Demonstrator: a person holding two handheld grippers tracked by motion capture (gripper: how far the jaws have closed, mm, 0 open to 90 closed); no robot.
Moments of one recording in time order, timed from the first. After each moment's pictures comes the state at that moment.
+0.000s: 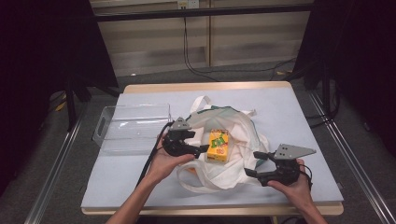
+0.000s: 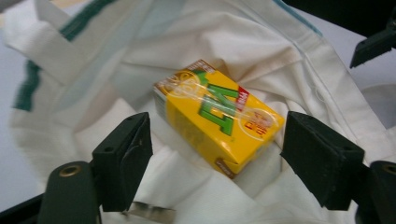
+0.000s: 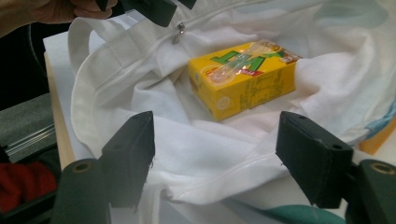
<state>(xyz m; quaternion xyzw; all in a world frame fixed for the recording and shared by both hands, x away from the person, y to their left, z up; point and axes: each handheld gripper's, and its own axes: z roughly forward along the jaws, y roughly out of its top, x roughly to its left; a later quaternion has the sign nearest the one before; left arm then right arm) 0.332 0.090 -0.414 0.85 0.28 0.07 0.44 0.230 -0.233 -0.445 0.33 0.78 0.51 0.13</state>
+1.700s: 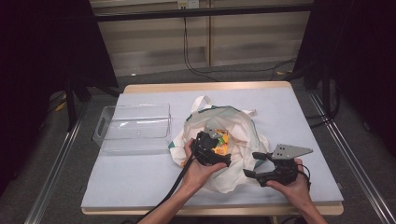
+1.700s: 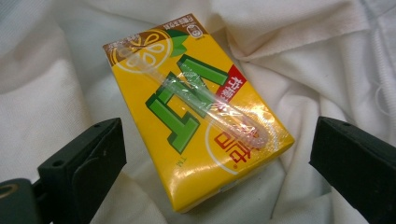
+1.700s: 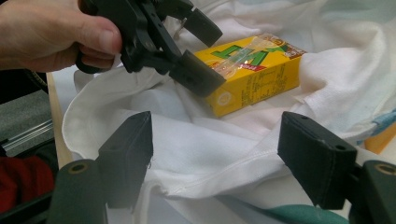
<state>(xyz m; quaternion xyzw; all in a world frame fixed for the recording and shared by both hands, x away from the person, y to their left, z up) 0.315 0.007 -0.447 0.85 0.38 0.13 0.34 0.233 -0.231 -0.448 0.32 0.79 0.50 0.12</state>
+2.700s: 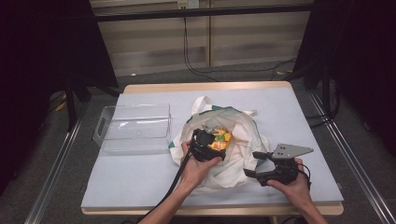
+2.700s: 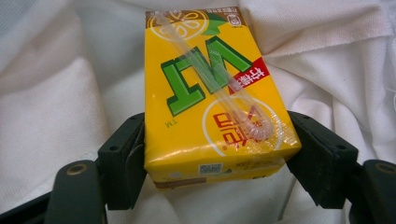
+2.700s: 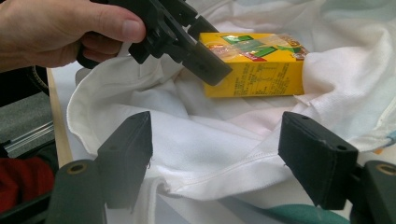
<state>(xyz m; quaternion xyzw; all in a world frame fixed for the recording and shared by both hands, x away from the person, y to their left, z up) 0.325 0.017 -0.442 0.84 0.41 0.10 0.34 0.234 -0.232 -0.448 0.33 0.79 0.51 0.12</state>
